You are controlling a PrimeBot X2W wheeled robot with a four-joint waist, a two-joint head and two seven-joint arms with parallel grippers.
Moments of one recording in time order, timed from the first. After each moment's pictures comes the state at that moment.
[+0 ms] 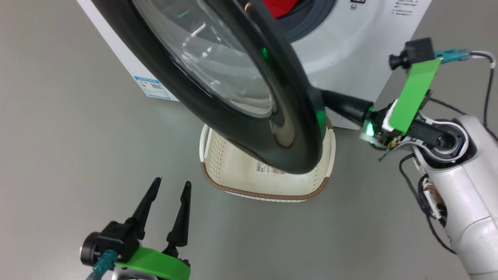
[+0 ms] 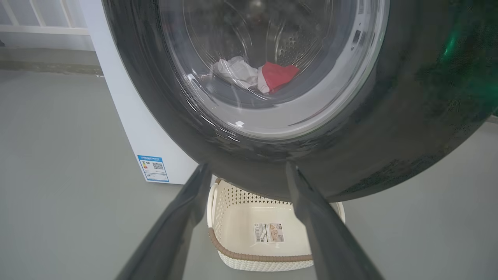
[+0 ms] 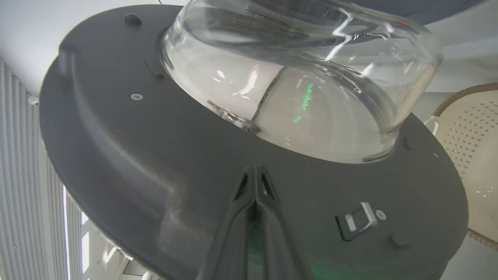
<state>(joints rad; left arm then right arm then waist) -0.18 0.03 -0.14 0.25 -0.23 -0.11 -0.25 -0.73 -0.21 0.27 0.38 1.67 0.12 0.74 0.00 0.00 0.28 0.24</state>
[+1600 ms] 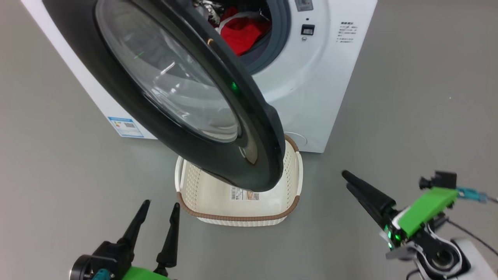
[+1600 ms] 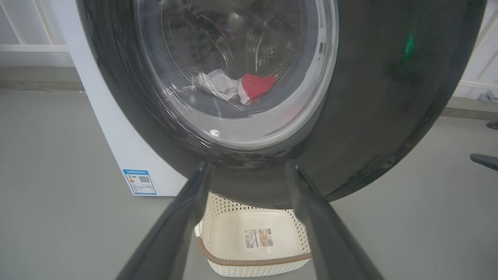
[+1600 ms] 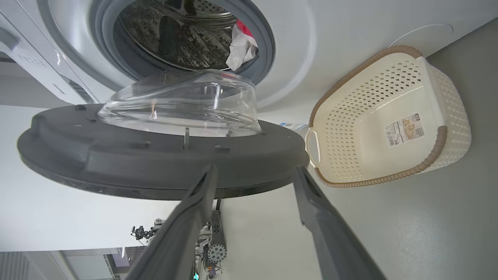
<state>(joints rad) -0.10 0.04 -0.08 0.26 -0.18 -0.12 -0.25 -0.24 -0.17 0.15 0.32 1.56 0.12 0.42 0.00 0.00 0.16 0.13</state>
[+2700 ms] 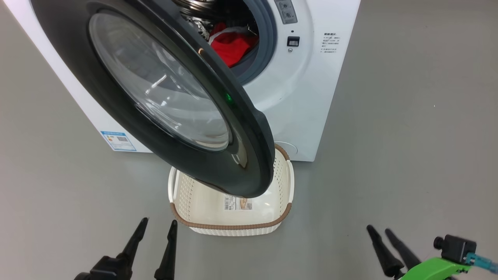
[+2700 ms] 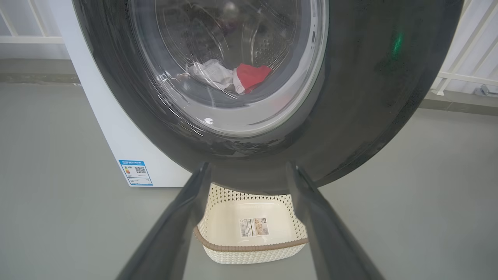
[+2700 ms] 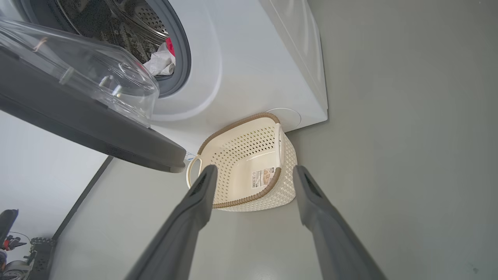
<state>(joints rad) -0.04 0.04 -0.07 0.28 -0.18 -0.13 -0.25 -0.07 -0.31 0.44 0.45 1.14 0.12 -0.25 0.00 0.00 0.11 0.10</state>
